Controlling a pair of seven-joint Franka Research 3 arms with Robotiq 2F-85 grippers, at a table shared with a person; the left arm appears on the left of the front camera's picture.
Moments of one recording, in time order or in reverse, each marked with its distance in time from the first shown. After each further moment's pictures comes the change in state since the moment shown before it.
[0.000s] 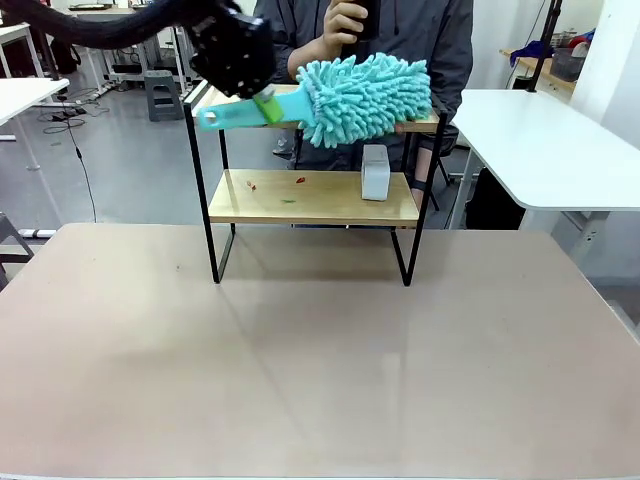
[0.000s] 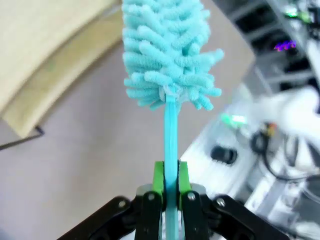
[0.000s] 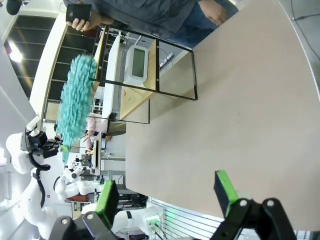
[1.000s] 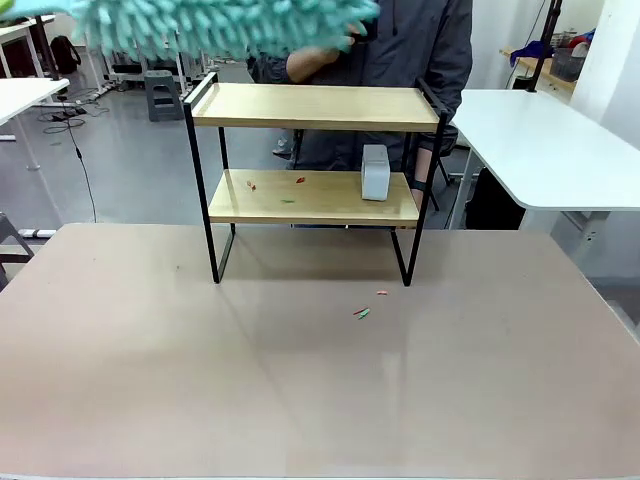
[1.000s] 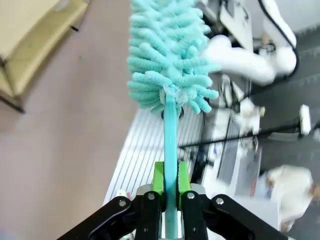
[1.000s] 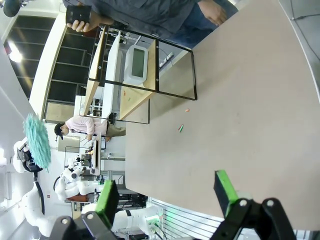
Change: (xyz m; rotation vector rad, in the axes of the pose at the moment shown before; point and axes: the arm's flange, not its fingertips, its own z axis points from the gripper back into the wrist) left arm -0.158 0.089 0.195 -0.345 -0.121 -0.114; right arm 0.000 0.000 0.000 -0.002 -0.001 -0.001
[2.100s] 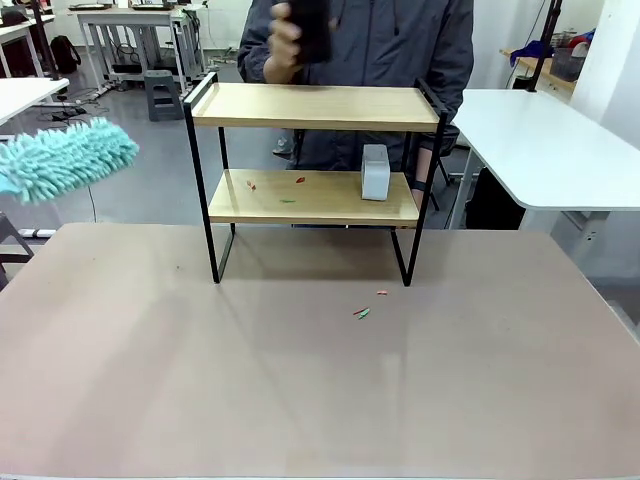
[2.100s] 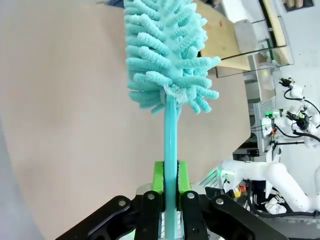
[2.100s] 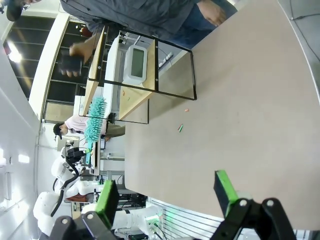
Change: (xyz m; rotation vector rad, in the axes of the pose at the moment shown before) left arm -0.234 0.217 -0.002 0.261 -0.454 0.629; right arm 0.000 0.000 0.000 -0.003 0.001 0.000
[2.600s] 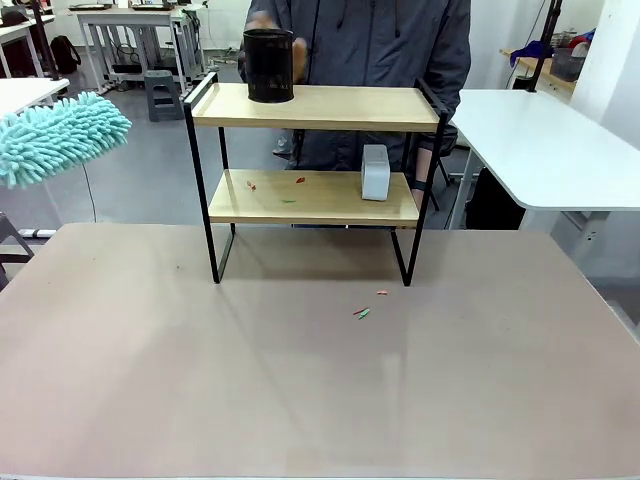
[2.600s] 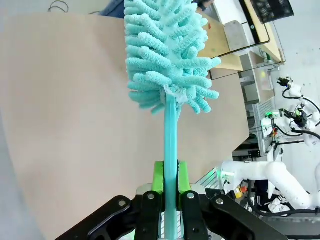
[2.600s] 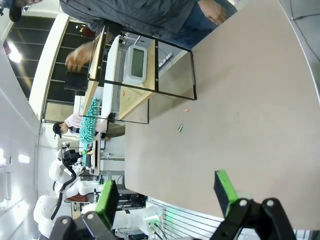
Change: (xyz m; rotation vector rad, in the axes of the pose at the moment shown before) left arm -0.005 -0.015 0.013 -0.003 -0.025 -0.030; right arm 0.000 0.000 0.000 0.000 0.000 0.000
